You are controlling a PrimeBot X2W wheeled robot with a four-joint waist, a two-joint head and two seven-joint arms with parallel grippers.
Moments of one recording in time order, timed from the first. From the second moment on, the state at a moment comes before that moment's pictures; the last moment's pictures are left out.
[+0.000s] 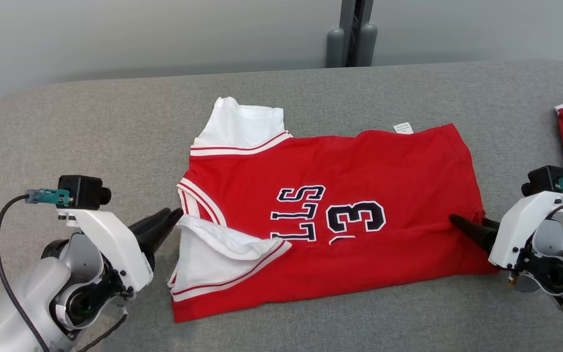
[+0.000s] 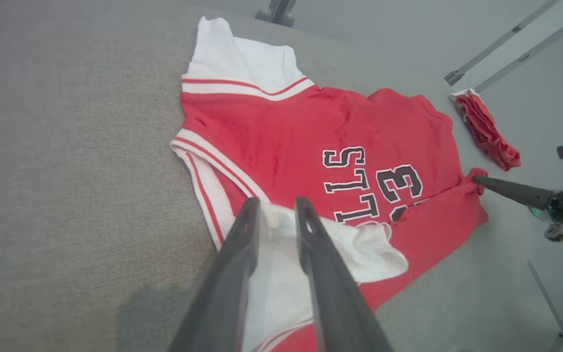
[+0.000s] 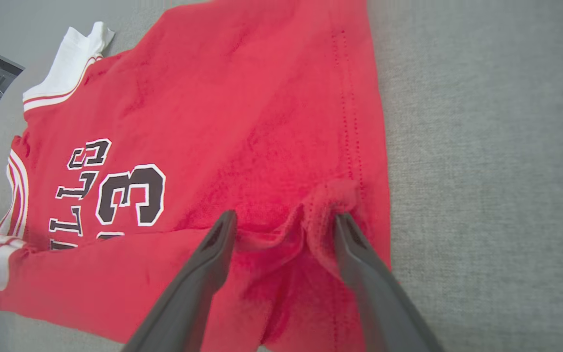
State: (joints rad) left arm -0.55 0.62 -0.85 0.24 -1.34 0.01 0.21; right arm -0.68 -0.51 0.85 0.75 1.30 0.13 0.27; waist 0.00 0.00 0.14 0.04
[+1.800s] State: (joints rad) left arm -0.13 0.07 -0.34 0.71 -0.67 0.13 -0.24; right arm -0.13 -0.13 -0.03 0.35 0.22 0.13 -0.26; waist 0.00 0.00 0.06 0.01
